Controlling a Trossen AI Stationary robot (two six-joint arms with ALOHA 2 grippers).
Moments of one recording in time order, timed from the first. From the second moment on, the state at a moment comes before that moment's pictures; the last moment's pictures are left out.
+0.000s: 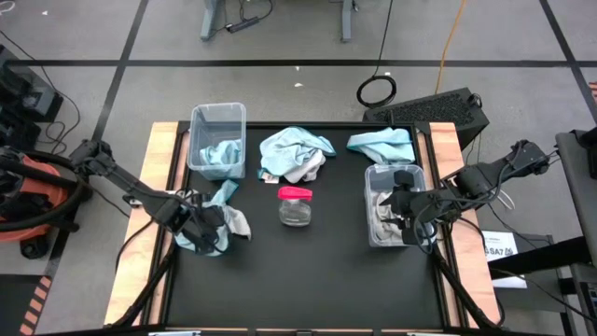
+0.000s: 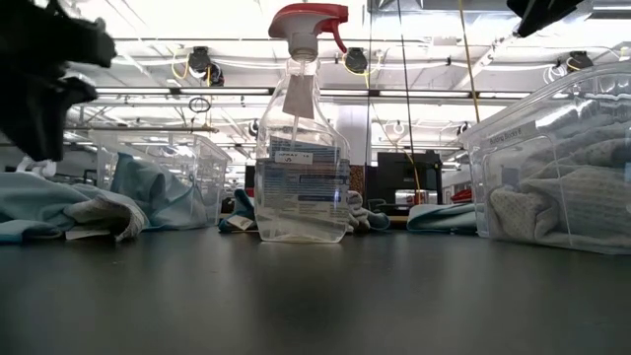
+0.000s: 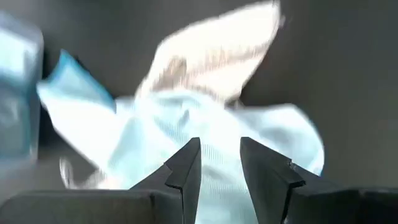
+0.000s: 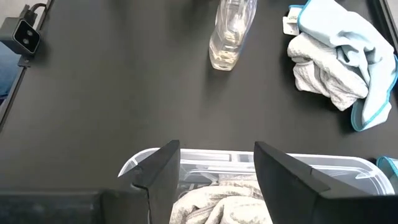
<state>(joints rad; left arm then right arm) -0.55 1.08 0.71 -1.03 -0.26 -0.70 0.45 0.96 1.07 -1.02 0.31 0.29</state>
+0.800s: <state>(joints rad) -0.63 1.18 0.71 -1.06 -0.24 -0.88 0.48 0.96 1.07 -1.02 0.31 0.31</state>
